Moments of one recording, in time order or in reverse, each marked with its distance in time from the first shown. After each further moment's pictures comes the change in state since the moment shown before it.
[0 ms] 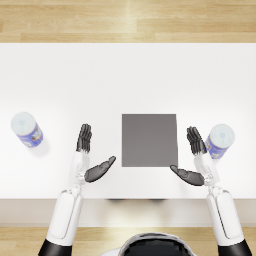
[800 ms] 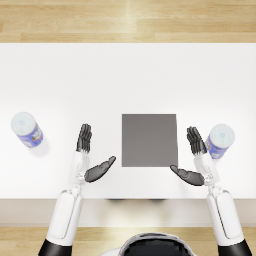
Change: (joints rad) left arm 0.000 0.000 0.000 0.000 0.000 0.000 0.000; right arm 0.000 0.000 0.000 0.000 0.000 0.000 0.000
